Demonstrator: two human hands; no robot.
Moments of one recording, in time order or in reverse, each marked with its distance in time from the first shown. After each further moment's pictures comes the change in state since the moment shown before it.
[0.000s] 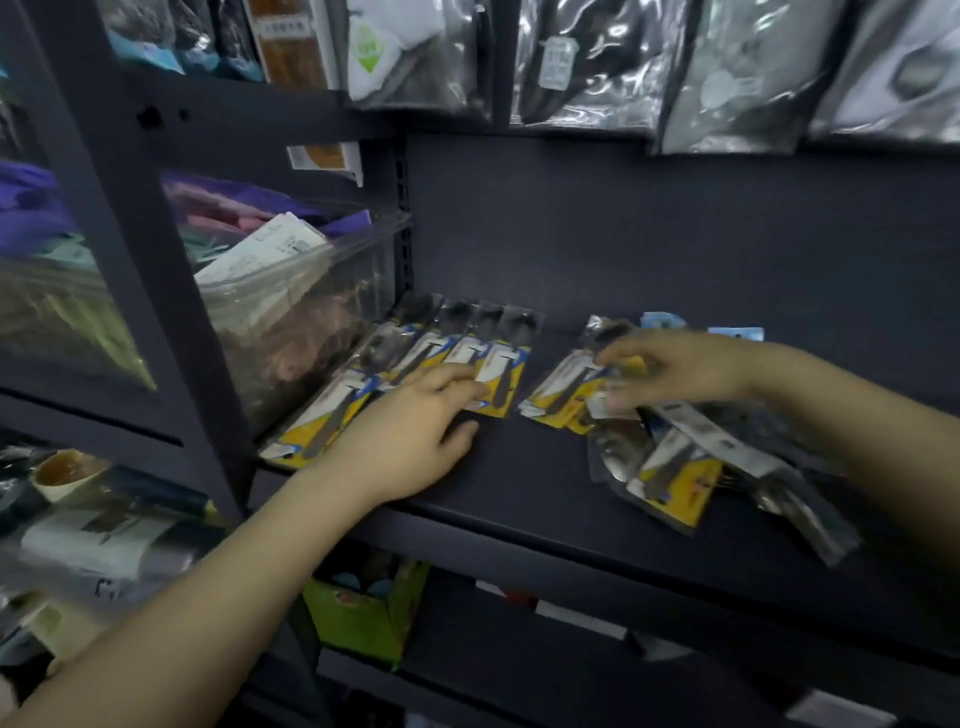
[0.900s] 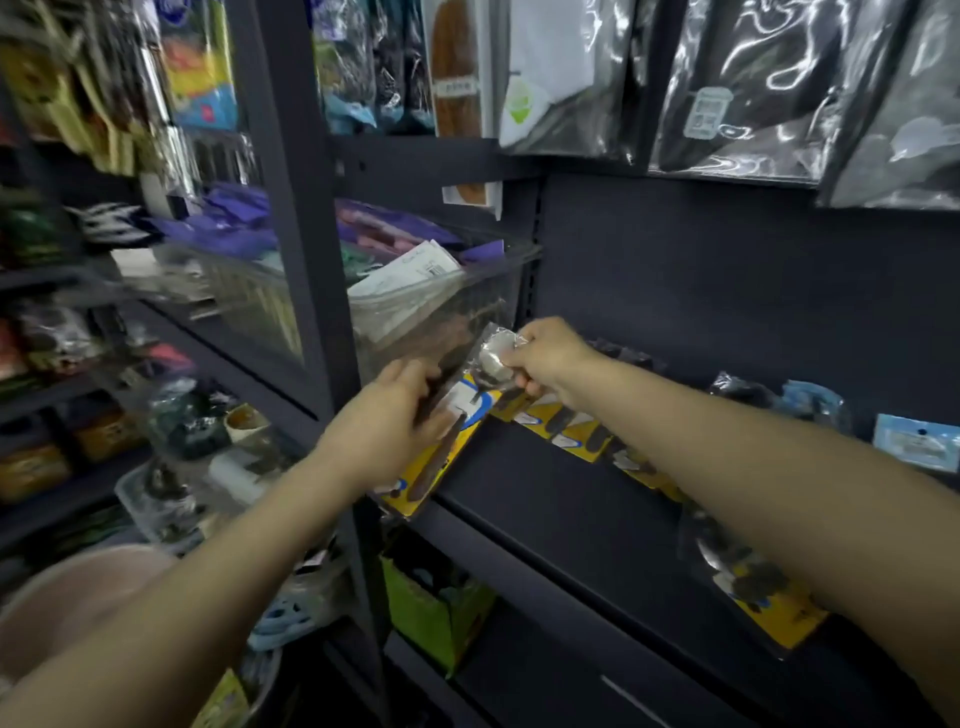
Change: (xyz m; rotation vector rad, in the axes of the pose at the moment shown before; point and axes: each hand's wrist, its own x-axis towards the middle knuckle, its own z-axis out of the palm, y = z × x) left_hand -0.043 -0.038 -0.032 0.017 0.254 -0.543; right_hand 0.125 -0.150 0.035 0.766 0.104 -0.066
